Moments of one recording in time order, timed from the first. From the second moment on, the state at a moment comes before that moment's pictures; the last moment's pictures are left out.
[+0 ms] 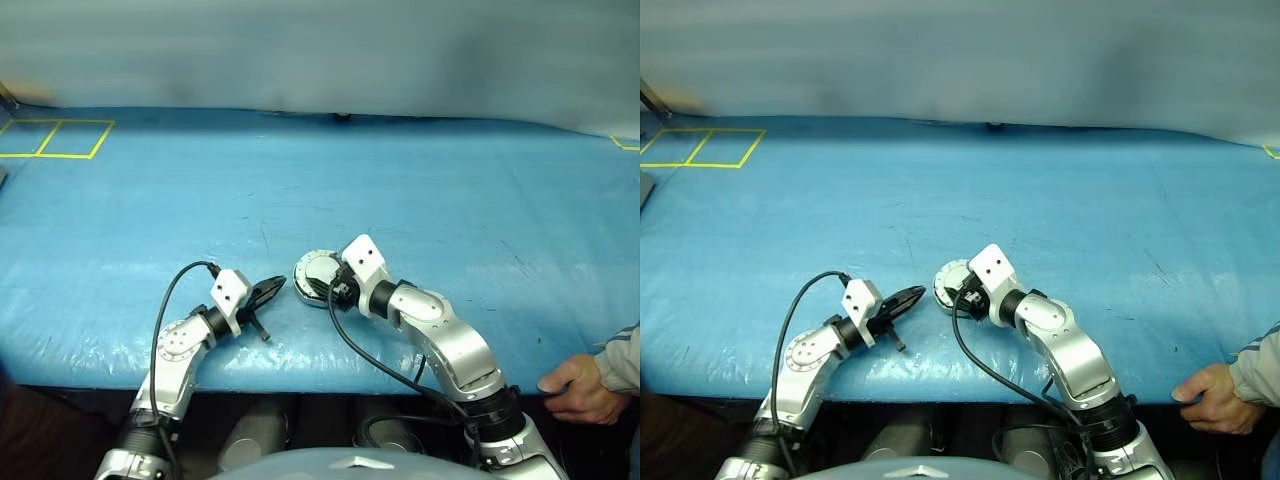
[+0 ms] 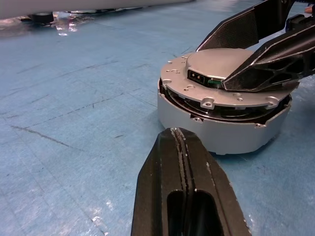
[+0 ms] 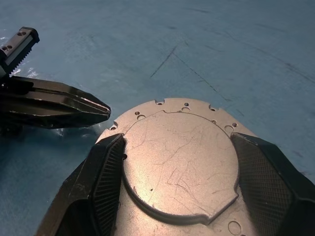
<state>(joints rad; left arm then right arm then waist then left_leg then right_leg) -0.03 0.31 -0.12 0.17 -0.18 -0.20 -0.76 -0.18 -0.26 0.30 -0.35 0.14 0.69 0.46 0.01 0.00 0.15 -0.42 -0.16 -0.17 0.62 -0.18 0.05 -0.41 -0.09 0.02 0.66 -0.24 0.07</state>
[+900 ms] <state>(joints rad) -0.03 0.30 -0.14 0.19 -0.16 -0.20 -0.76 -0.18 -0.28 0.35 -0.35 0.10 0.68 0.45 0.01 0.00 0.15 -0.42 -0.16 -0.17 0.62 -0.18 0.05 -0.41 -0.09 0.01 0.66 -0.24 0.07</state>
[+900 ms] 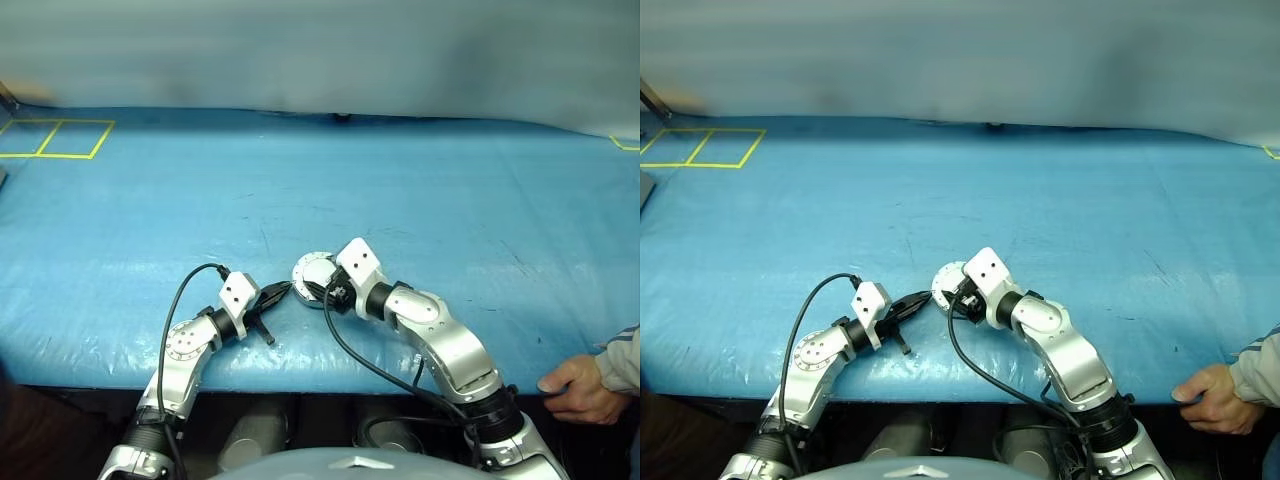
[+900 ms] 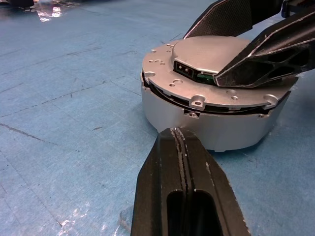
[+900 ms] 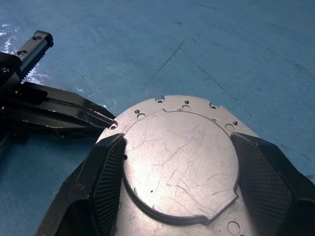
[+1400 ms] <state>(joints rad) -0.03 0.30 -0.14 0.19 -0.16 -0.20 -0.76 -0.19 -0.25 0.34 -0.34 0.10 0.70 0.46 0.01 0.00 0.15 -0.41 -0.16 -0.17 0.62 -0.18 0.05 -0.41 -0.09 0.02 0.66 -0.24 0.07</state>
